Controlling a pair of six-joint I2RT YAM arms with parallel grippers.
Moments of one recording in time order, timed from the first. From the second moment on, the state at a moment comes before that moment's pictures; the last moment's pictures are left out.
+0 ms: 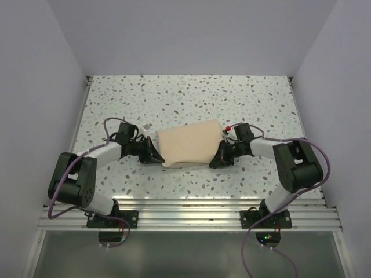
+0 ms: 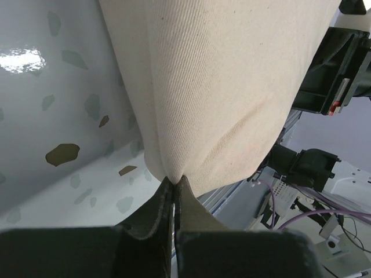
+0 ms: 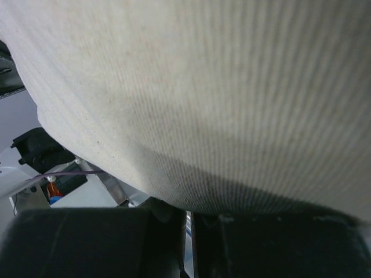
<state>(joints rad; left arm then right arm) -0.20 1.49 0.66 -0.22 0.74 -0.61 0.28 1.67 0.72 -0.21 -0.75 0.59</state>
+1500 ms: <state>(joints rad) -0.20 1.65 1.07 -0.54 0.41 -0.45 0.22 1.57 0.91 -0.47 -0.45 0.51</state>
